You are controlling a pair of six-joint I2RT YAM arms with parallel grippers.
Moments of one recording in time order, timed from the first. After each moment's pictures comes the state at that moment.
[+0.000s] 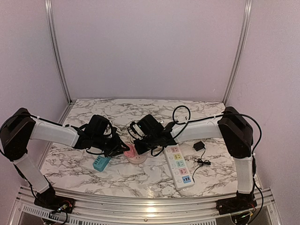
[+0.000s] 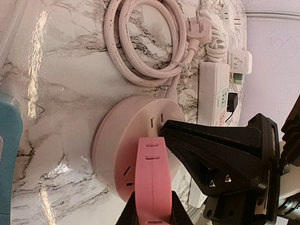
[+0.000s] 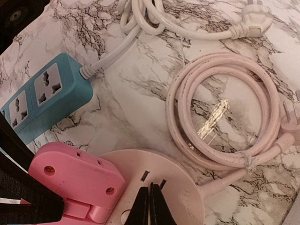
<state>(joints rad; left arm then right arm) -0.68 1.65 0.79 0.09 0.41 -1.08 0.97 2.11 1.45 -0.22 -0.01 0.32</state>
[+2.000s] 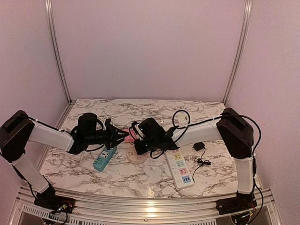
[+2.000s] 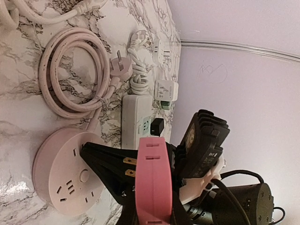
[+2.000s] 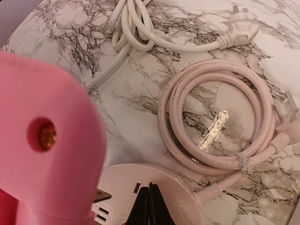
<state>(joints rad) -0.62 1.62 0.64 0.61 0.47 -1.39 0.98 2.11 1.36 -0.05 0.04 0.37</state>
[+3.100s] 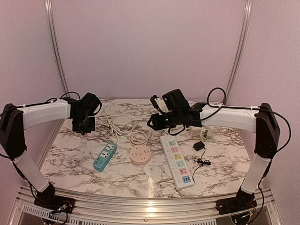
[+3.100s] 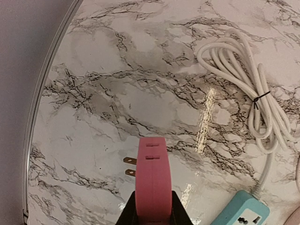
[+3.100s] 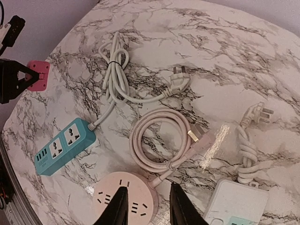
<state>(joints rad) -0.48 1.62 1.20 -0.77 -0.44 -0.60 0.80 1.81 1.38 -0.25 -0.06 0.34</state>
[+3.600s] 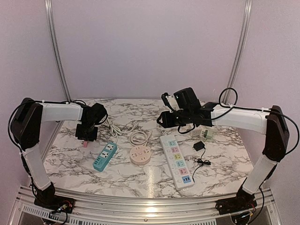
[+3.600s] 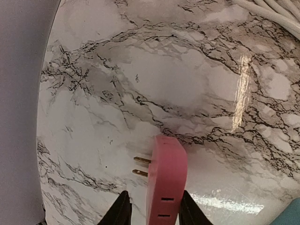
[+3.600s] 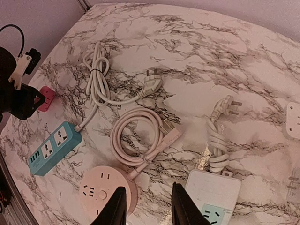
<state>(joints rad) -0.48 1.83 1.23 -0.85 -0.52 -0.56 0.73 1.69 1.26 -0.24 -0.07 0.34</state>
